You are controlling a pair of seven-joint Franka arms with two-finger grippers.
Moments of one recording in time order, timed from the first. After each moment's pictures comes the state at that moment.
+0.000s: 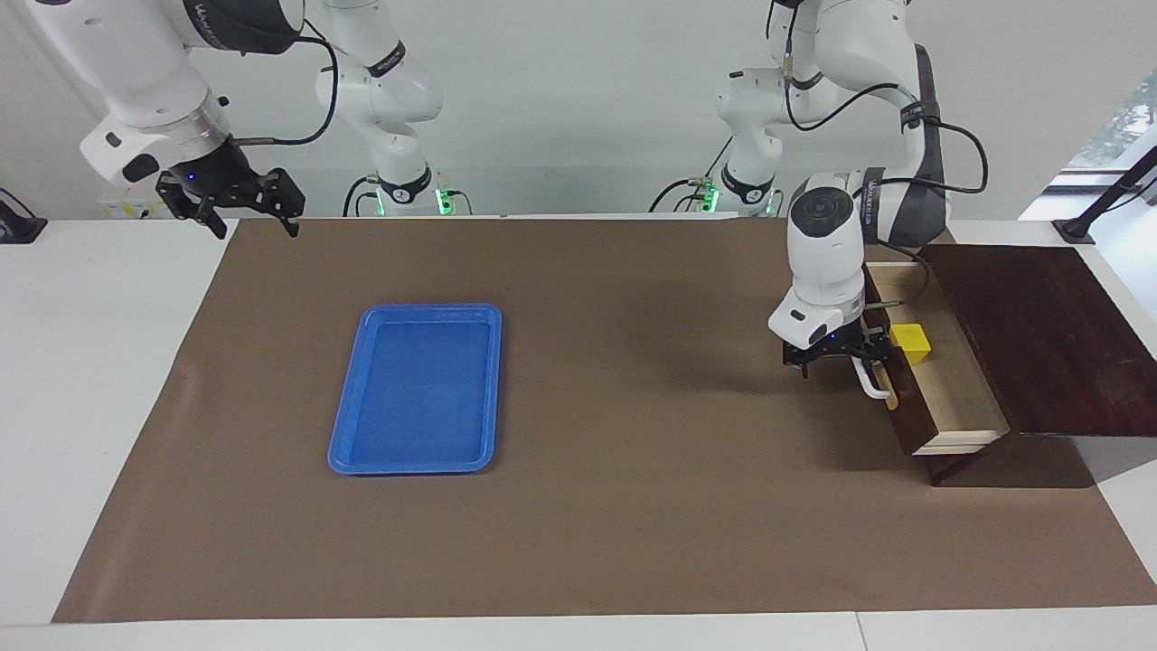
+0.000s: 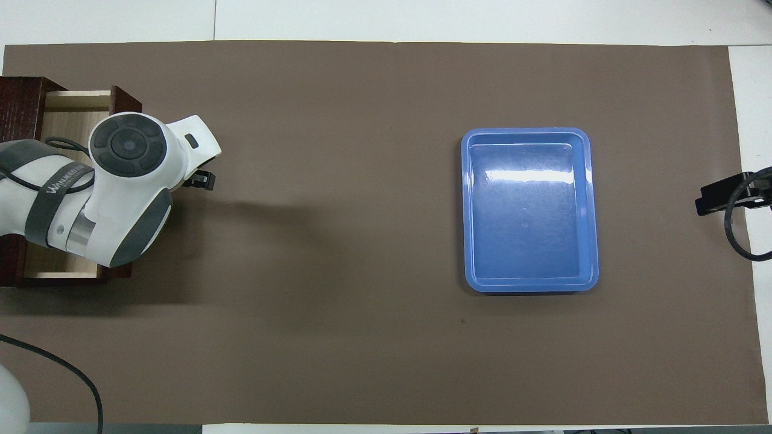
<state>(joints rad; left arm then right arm) -0.10 0.17 -0.17 -1.91 0.43 2.07 -0.25 -0.09 -0.02 0.02 -1.58 -0.03 1.45 -0.09</state>
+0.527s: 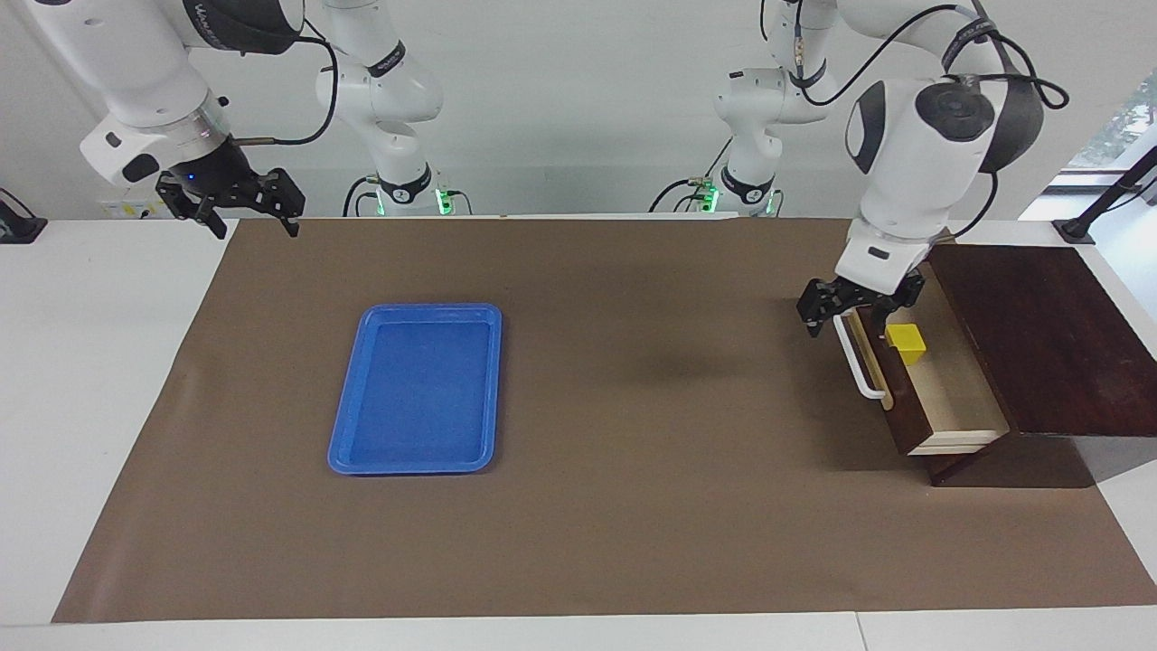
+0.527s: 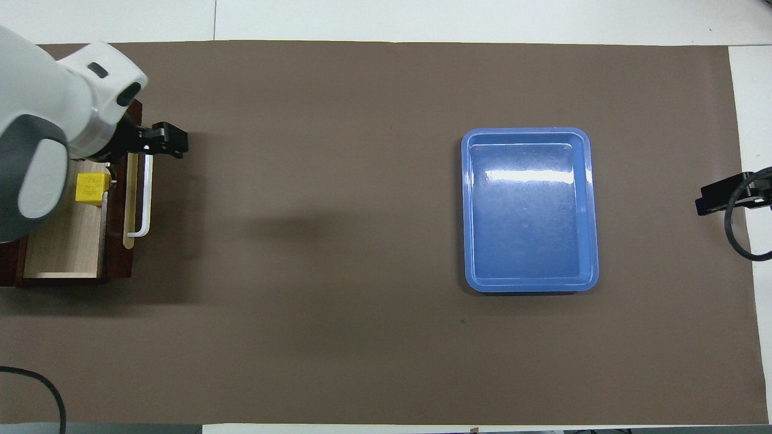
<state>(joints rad) -0.04 0.12 -0.13 -1.61 0.07 1.79 -0.31 -0.09 -0.02 0.02 -1.58 -0.03 1.45 -0.09</state>
